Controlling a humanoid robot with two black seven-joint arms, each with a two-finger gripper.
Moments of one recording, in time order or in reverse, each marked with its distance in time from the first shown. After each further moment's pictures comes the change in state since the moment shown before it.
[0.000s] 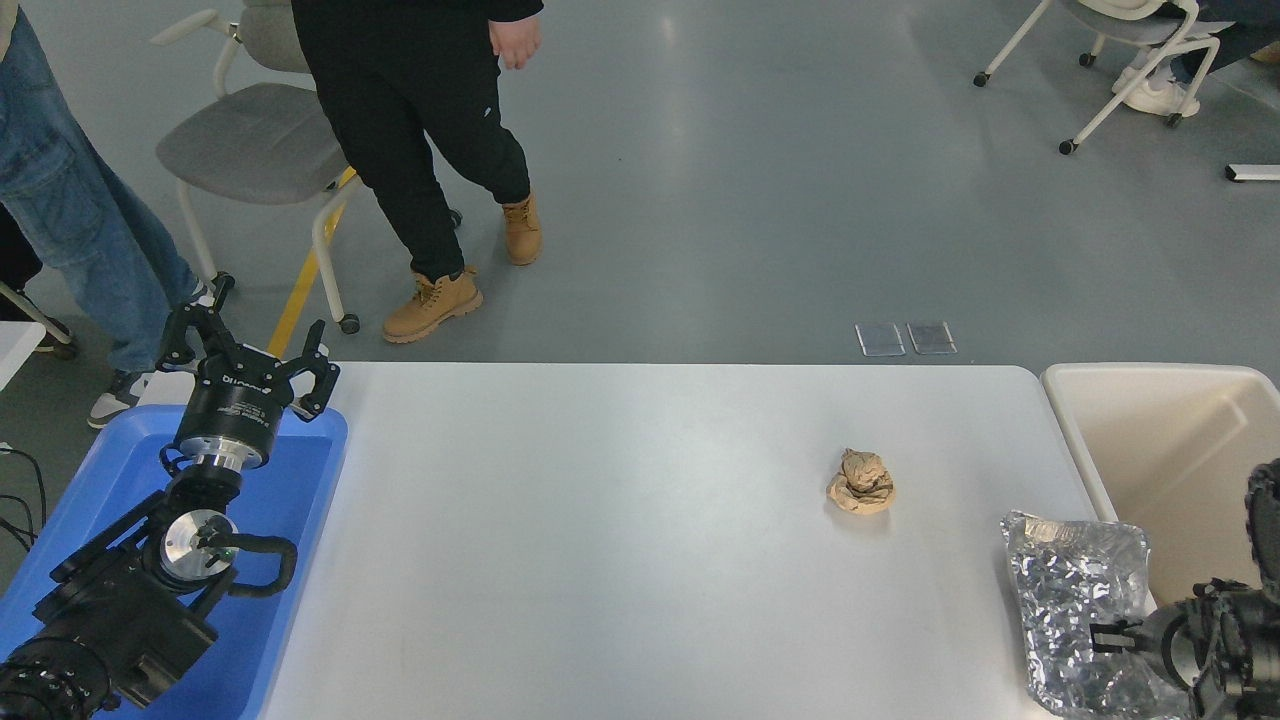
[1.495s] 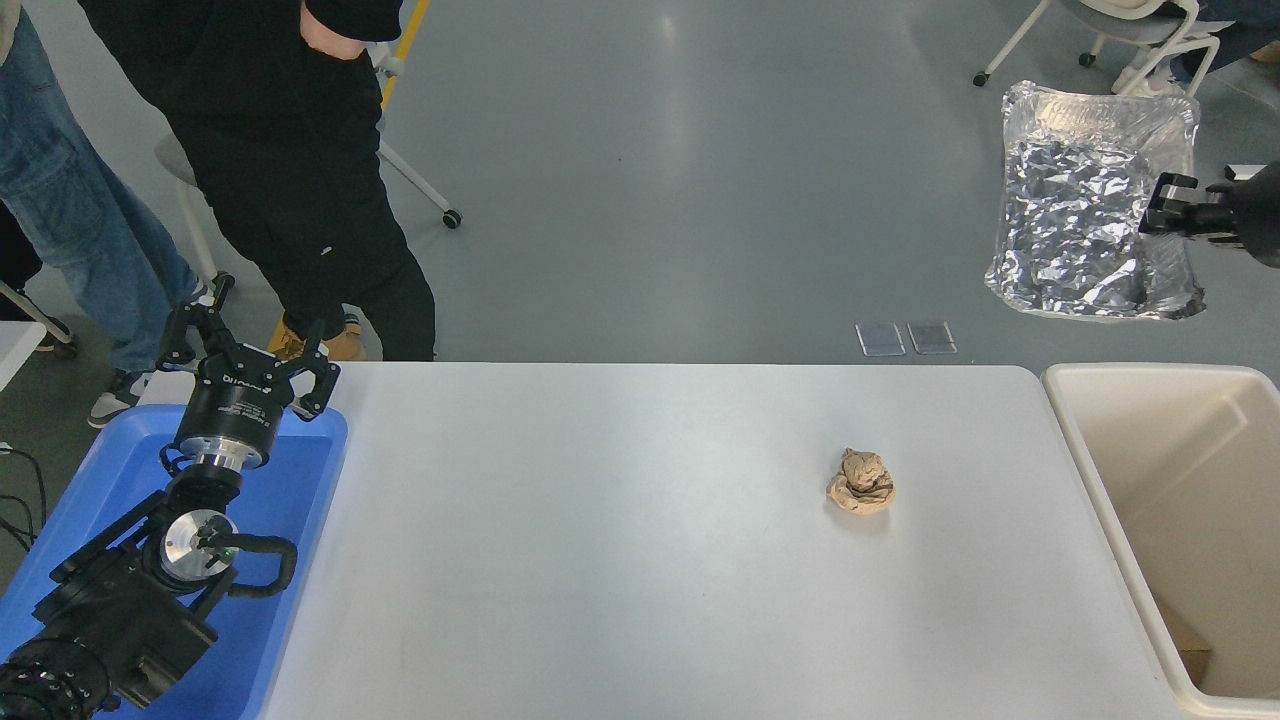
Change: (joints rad) left arm 0.000 0.000 0.000 0.000 0.000 0.000 0.000; right arm 0.961 -0.292 0.046 0.088 -0.034 0.598 0.106
